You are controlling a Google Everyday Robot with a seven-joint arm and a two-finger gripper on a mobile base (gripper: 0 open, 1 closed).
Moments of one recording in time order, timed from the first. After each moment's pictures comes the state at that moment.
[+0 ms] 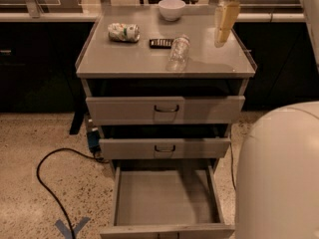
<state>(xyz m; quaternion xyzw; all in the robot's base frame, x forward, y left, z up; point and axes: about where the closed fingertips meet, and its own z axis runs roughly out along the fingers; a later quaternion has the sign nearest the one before) 0.697 -0.125 1.003 -0.81 0.51 -0.07 0.28</state>
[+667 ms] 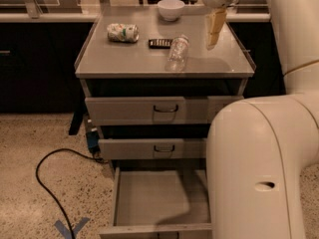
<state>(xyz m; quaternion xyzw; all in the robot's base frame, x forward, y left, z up) 0.729 -0.105 0.978 -0.85 0.44 -0.07 0.28</state>
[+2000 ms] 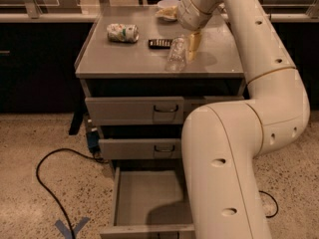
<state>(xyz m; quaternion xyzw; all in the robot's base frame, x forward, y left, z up) 0.776 -0.059 0.898 -0.87 0.40 -0.03 0.29</state>
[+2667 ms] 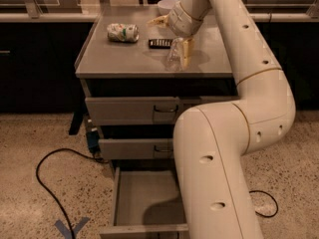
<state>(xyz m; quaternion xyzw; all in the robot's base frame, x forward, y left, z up) 0.769 -0.032 0.873 -0.90 0.35 0.00 0.27</state>
